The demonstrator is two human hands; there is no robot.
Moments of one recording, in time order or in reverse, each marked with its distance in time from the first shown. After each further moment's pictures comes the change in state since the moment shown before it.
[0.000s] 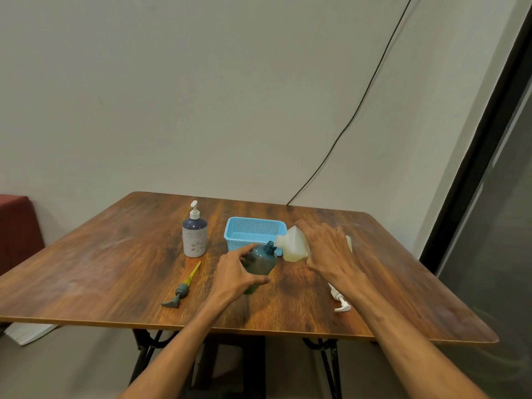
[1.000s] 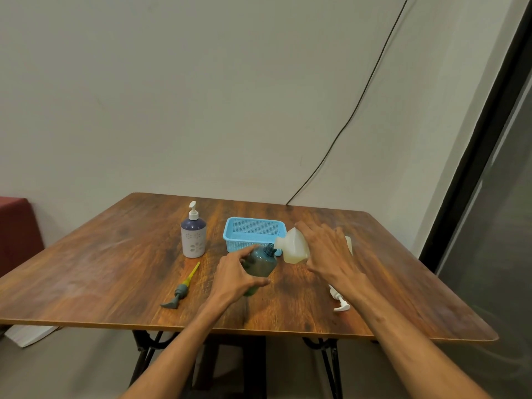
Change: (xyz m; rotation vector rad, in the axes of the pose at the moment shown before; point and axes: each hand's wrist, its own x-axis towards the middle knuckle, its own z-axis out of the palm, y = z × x) left_hand 0.000 0.001 0.003 0.026 -0.008 -0.006; right_hand -0.002 0.003 -0.001 -0.005 -0.028 0.003
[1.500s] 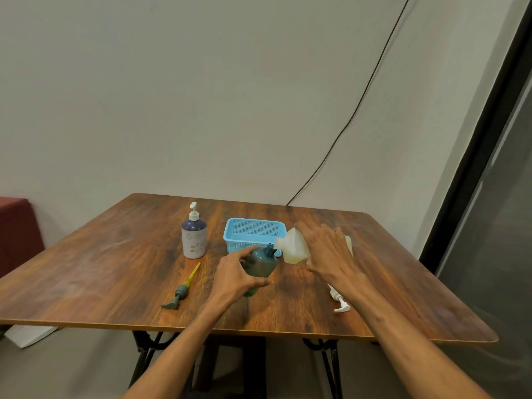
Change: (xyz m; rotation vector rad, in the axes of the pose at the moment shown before) left_hand -0.001 -0.001 -0.001 -0.013 0.015 0.007; right_hand 0.002 0.000 0.003 -0.020 0.011 0.002
